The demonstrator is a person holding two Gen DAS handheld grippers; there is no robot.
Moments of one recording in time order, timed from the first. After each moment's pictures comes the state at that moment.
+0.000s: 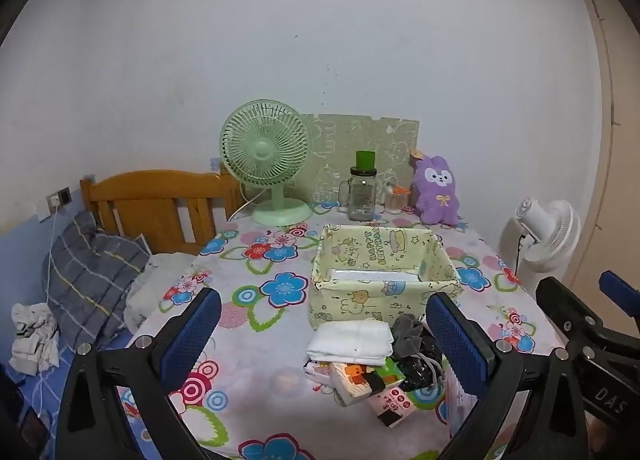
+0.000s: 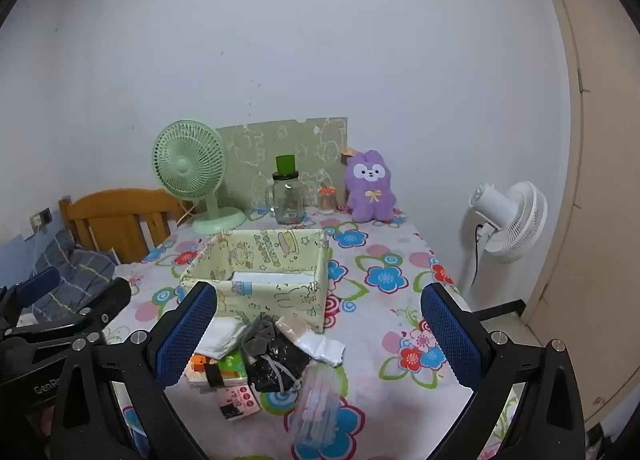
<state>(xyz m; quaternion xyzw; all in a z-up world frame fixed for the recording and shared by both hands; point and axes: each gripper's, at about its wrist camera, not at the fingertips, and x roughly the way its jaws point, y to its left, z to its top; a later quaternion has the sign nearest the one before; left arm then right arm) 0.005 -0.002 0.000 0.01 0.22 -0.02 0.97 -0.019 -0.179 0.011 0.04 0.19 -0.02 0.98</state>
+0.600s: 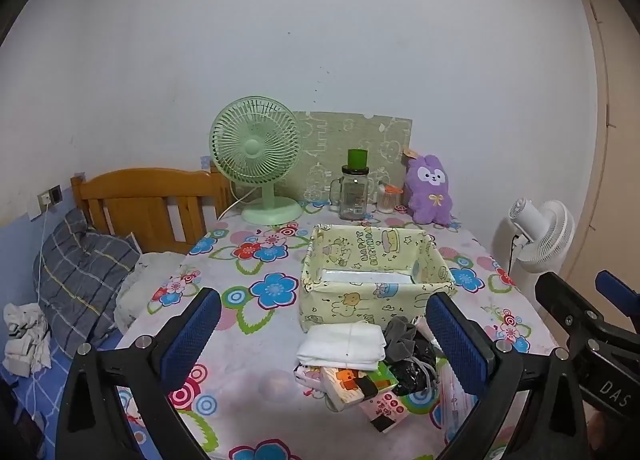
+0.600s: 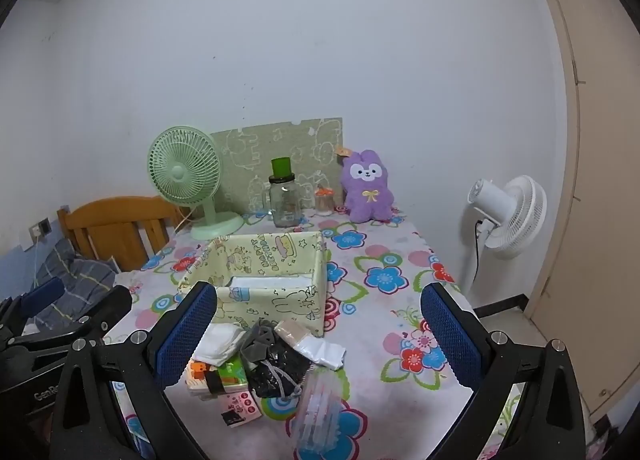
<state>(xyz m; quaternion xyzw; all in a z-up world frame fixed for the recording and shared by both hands) 0.007 -0.002 -0.005 -0.01 0.22 -0.03 0.98 -0.013 -0.183 0.008 0.06 0.22 -0.02 0.97</state>
